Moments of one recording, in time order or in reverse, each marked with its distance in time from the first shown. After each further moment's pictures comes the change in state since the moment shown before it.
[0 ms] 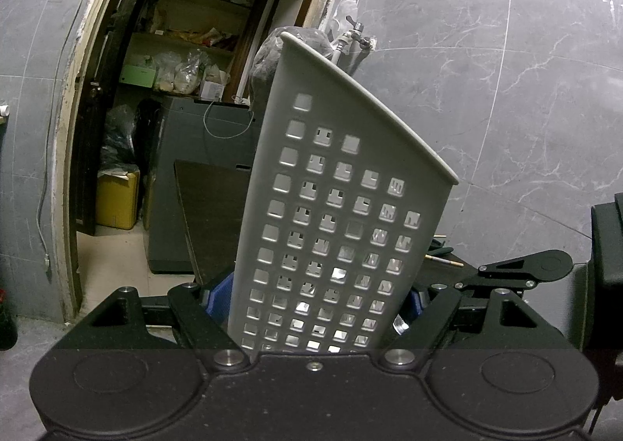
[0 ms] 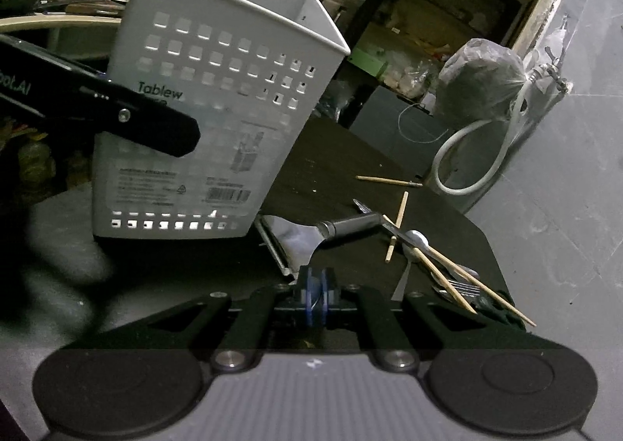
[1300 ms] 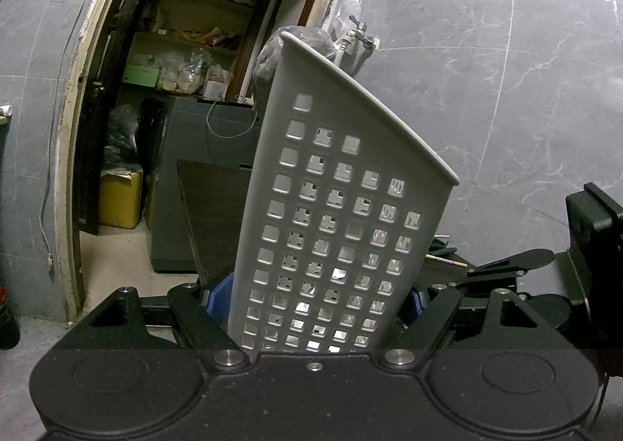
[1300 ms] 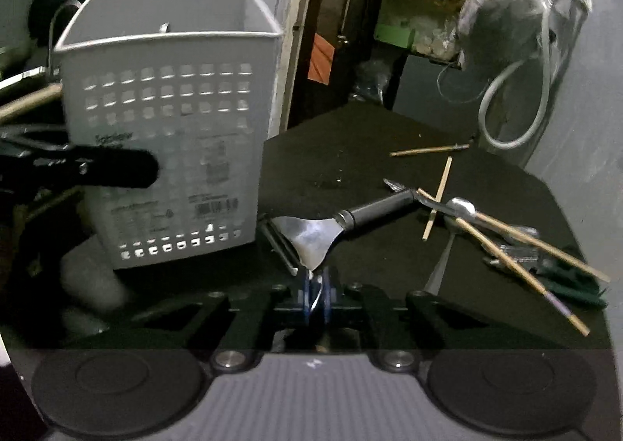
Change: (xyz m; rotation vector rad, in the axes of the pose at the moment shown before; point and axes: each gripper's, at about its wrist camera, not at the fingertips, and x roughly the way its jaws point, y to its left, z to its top) left arm 0.004 -0.003 0.001 -0.009 0.000 0.010; right arm 0.003 -0.043 -0.003 0.189 0.031 0.256
